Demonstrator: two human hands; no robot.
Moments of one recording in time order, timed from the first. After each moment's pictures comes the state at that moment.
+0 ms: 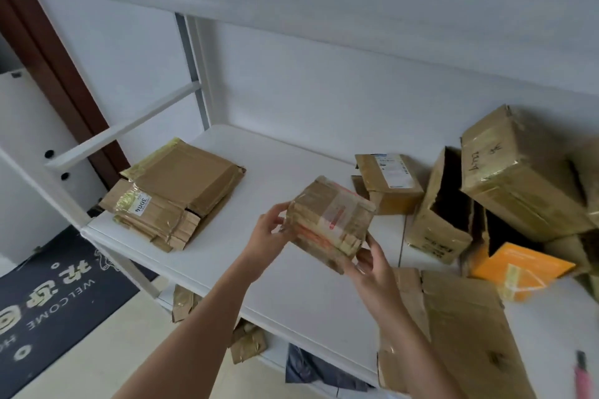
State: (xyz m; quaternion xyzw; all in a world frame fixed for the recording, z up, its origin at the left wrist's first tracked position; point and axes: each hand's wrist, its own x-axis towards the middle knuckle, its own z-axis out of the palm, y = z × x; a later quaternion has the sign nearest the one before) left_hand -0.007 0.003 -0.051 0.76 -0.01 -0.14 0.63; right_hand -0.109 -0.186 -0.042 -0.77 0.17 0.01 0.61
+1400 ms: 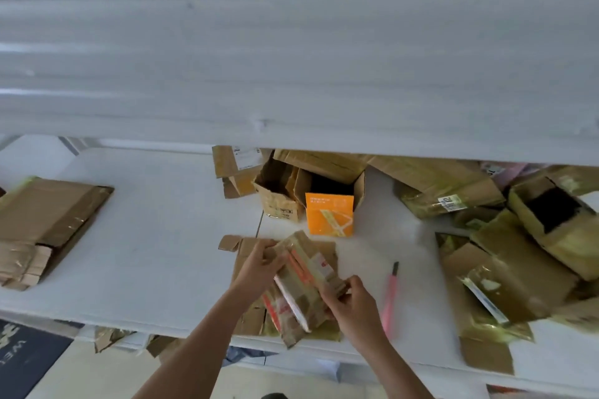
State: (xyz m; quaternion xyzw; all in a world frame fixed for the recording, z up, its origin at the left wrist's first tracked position) left_hand -0.150 -0.266 -0.052 0.82 -0.03 -0.25 0.52; right_hand -0.283 -0.417 -0.078 -0.78 0.29 0.02 0.55
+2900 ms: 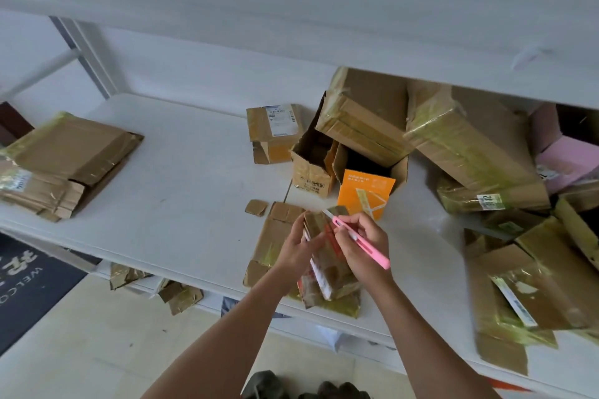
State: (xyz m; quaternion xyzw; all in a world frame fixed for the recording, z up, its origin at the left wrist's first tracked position) left_hand -0.172 -0.269 -0.076 0.68 0.02 -0.29 0.67; right_hand -0.224 -0.402 -0.061 -0.78 0.14 -0.19 0.58
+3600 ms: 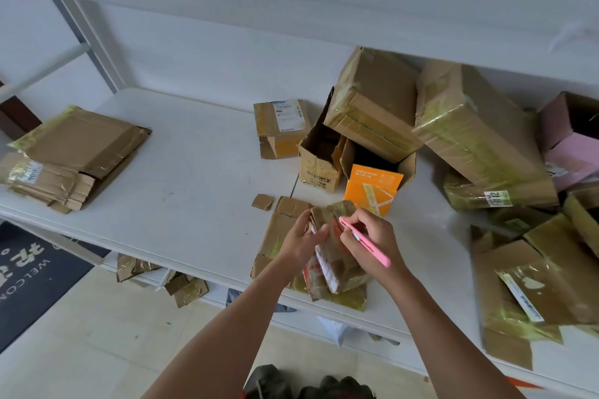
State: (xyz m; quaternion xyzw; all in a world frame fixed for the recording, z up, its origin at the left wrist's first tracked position) left_hand -0.172 -0.259 -0.066 0.68 -0.01 -0.31 0.66; right_hand -0.226 -0.413 -0.051 -0.88 0.03 -0.13 0.46
